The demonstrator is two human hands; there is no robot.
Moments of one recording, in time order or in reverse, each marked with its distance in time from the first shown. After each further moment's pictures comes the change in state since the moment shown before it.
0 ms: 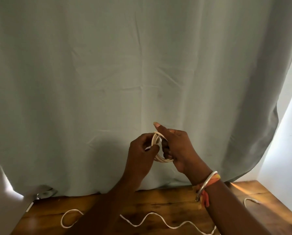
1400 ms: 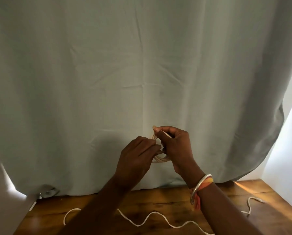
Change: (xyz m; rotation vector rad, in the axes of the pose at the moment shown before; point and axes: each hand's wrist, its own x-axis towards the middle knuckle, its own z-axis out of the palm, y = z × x) left_hand 0.005 -0.029 -0.029 0.804 0.032 1.006; right_hand 0.017 0.028 0.006 -0.120 0.121 -0.277
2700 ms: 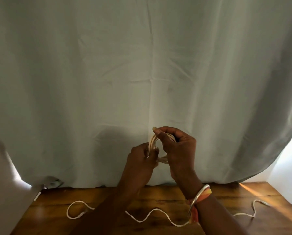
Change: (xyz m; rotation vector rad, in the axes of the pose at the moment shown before) left_hand -0.004 0.024 -0.006 -0.704 -0.246 -1.205; right_hand -0.018 0.010 0.020 0.118 0.091 -0.165
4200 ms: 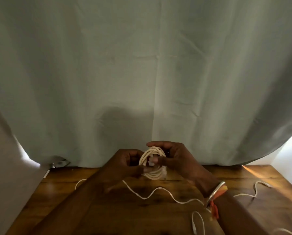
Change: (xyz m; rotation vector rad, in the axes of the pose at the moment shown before) left_hand -0.023 -0.054 -0.063 -0.178 -0.459 -0.136; right_hand -0.022 0.052 -0.037 -0.095 -0.740 0.342
